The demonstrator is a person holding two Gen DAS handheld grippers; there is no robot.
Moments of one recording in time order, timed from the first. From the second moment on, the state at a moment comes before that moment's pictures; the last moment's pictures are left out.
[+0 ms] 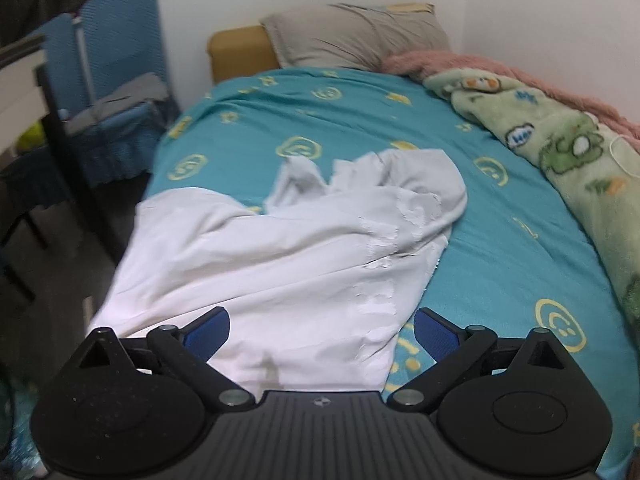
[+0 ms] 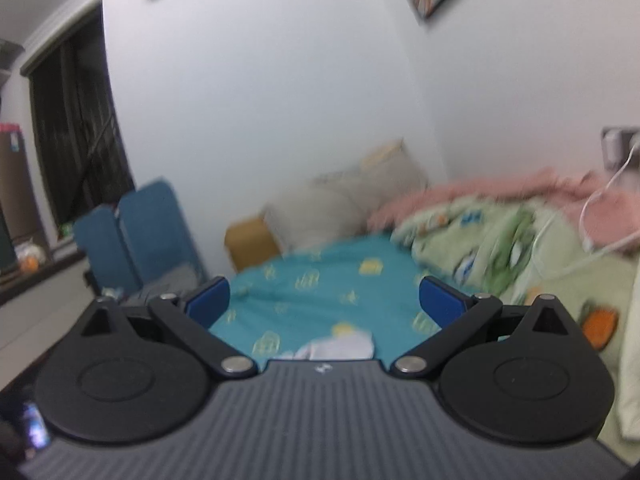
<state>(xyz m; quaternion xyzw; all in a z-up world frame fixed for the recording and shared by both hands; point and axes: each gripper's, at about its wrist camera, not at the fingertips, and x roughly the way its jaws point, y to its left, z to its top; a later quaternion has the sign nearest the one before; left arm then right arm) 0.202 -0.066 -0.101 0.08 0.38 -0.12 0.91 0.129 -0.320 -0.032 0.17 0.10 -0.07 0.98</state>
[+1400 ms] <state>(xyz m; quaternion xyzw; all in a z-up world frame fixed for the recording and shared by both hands) 0.381 -0.100 -0.170 0.01 0.38 -0.18 0.91 0.201 -0.298 -0.106 0.23 0.26 -0.03 0.94</state>
